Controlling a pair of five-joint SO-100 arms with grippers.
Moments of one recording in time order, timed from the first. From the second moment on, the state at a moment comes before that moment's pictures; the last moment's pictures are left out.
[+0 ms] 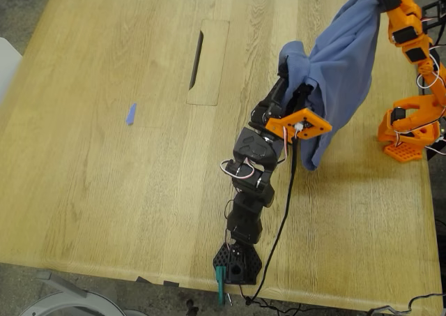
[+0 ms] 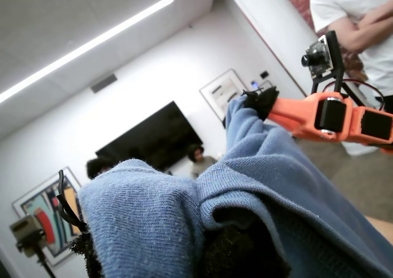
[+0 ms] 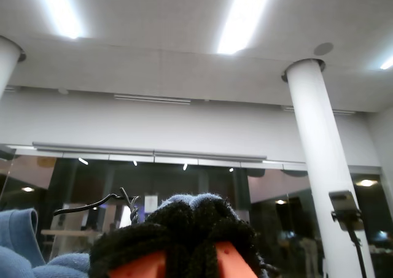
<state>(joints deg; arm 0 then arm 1) 27.2 87.7 -17.1 70.1 -49.0 2.9 134.8 75.1 -1.8 -92.7</state>
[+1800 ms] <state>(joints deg) 41.7 120.2 9.5 103.8 -58.9 -18.9 141.8 83.8 21.3 -93.3</state>
